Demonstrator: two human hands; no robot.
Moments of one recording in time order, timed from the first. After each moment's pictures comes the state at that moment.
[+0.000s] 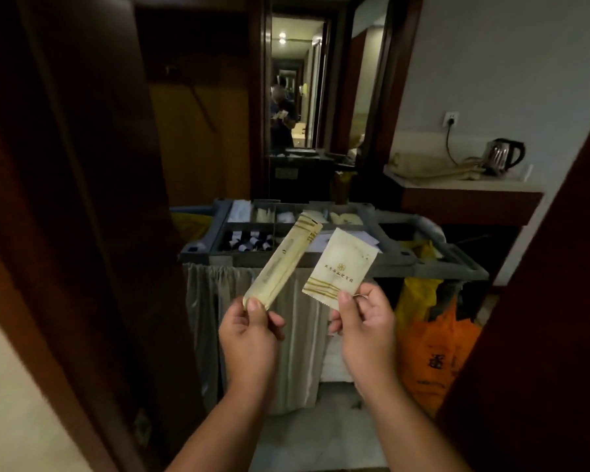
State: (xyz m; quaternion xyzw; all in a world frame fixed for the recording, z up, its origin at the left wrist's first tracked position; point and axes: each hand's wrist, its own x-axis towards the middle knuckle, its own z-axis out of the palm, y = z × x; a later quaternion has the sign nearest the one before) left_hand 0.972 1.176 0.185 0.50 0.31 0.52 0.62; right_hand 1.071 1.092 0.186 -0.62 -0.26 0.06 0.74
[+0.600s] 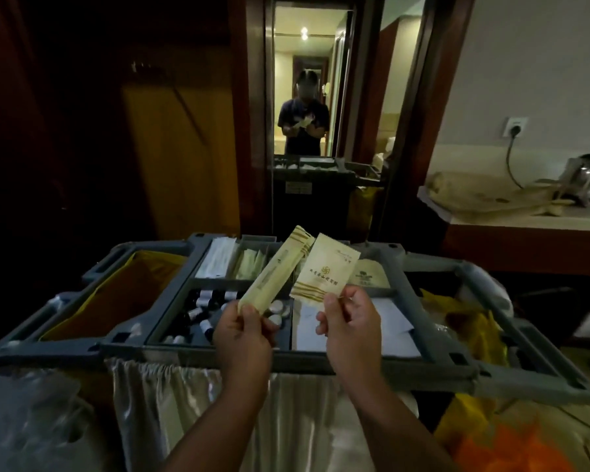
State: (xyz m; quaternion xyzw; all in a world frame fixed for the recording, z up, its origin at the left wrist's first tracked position) left_hand 1.300 1.421 0.182 0.51 0.39 0.52 0.56; right_hand 1.399 1.342 0.191 -0.65 -0.29 0.09 0.70
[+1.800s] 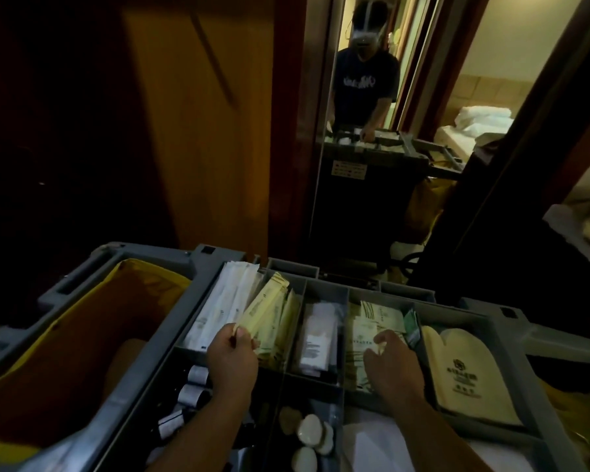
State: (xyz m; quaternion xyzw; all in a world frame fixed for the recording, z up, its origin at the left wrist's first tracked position) left_hand 1.456 1.771 0.046 0.51 0.56 0.46 0.46; right_hand 1.677 1.644 0.041 -0.91 -0.28 0.12 0.27
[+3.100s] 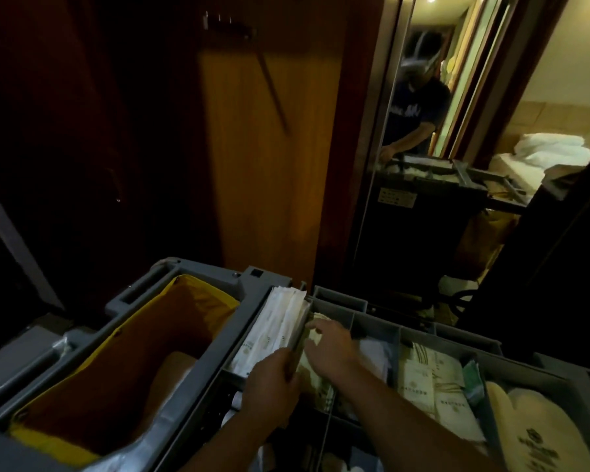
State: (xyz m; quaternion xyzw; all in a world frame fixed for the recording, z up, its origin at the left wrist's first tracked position) left_hand 1.429 1.799 0.050 0.77 0.52 0.19 0.33; right_hand 1.575 1.804 0.073 -0.80 -0.51 0.19 0.25
